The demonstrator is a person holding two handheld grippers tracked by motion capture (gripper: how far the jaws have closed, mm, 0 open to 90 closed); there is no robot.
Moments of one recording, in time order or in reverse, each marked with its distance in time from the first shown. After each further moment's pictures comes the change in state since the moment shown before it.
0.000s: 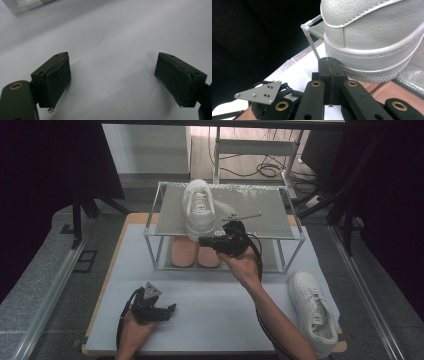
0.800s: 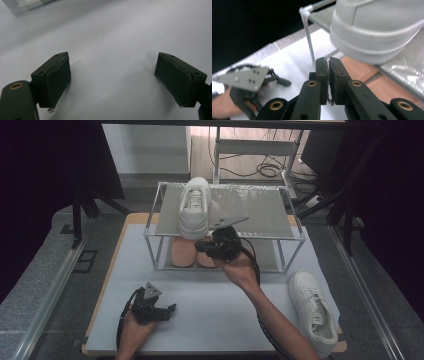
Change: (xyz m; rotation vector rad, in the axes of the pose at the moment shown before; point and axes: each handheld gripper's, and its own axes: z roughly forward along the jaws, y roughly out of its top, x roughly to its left) left arm 0.000 0.000 0.000 -0.003 0.000 0.000; right arm 0.027 -0.003 0.006 0.102 -0.118 -0.208
